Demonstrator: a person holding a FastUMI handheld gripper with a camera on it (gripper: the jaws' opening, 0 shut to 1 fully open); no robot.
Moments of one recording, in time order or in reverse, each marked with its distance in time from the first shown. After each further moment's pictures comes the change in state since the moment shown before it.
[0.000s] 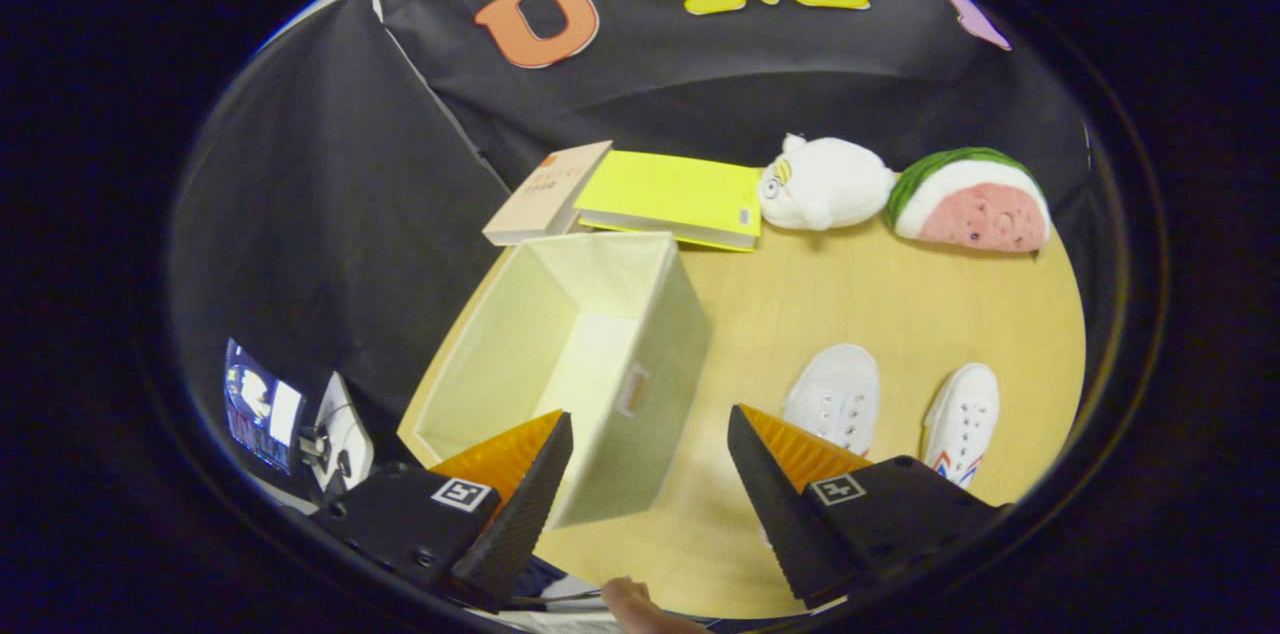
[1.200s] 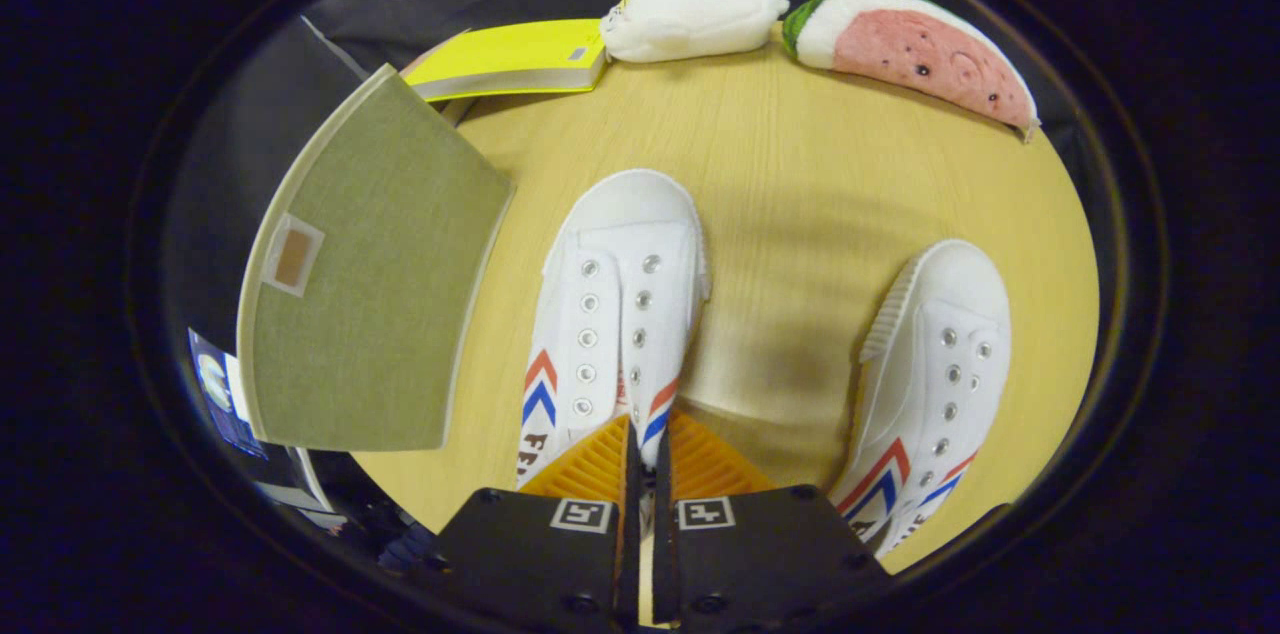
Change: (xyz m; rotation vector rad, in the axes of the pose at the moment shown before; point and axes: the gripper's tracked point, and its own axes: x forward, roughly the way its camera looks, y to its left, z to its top) arm 0.093 -0.132 -0.080 0.124 0.279 -0.021
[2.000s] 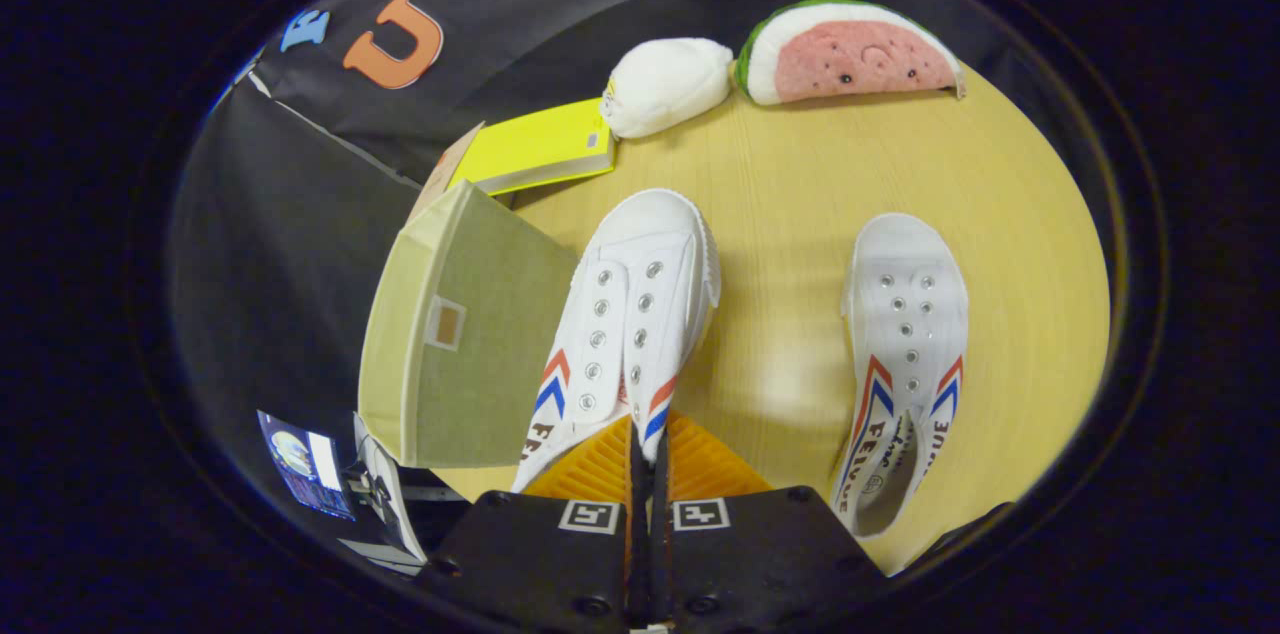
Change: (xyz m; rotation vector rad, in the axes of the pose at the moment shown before) arm -0.100 0.049 -0.002 0.124 -0.199 0.104
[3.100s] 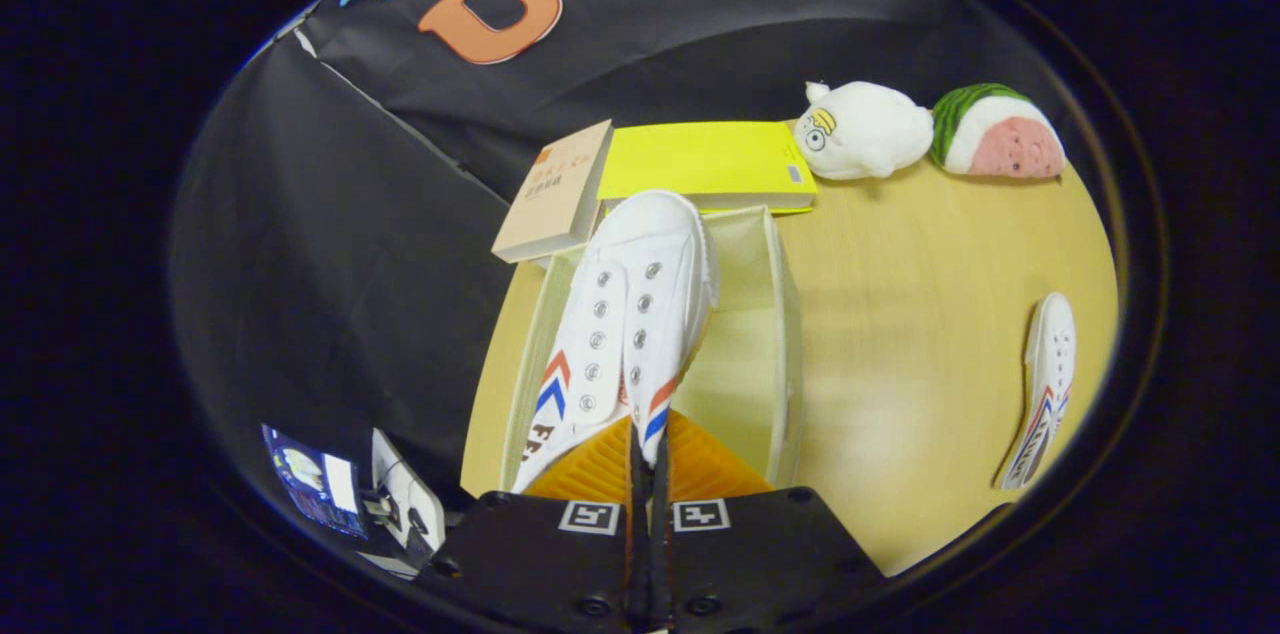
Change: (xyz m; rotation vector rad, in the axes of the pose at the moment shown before) arm 0.084 0.216 0.025 -0.080 -0.003 -0.005
